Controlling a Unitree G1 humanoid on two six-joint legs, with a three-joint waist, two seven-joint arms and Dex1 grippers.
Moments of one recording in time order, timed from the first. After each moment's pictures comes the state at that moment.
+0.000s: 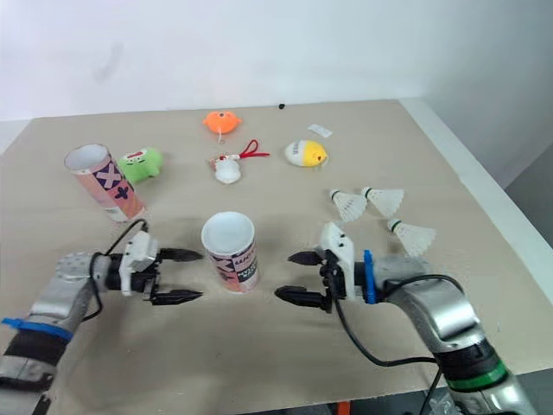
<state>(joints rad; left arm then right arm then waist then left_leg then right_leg) -0.30 0.63 -0.05 0.26 -0.37 0.02 -1.40 -0.28 -0.72 0.16 -0.29 0.54 0.65 0.98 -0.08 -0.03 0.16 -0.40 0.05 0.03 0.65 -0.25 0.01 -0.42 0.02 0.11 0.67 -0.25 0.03</state>
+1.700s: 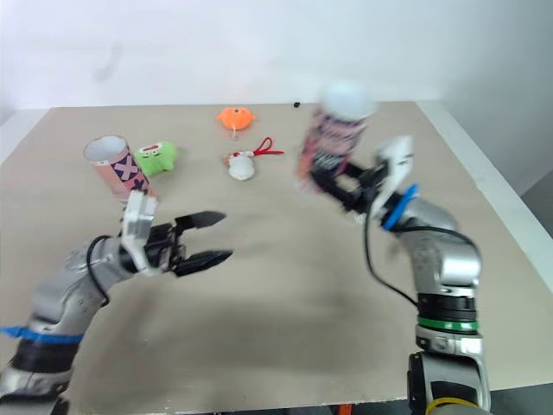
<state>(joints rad) -0.40 0.44 -0.01 -0.13 -0.67 0.40 -1.06 -0.55 -0.53 -0.34 0.04 0.49 0.41 0.70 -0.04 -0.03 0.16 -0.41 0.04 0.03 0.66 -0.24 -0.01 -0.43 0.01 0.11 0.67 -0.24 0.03</state>
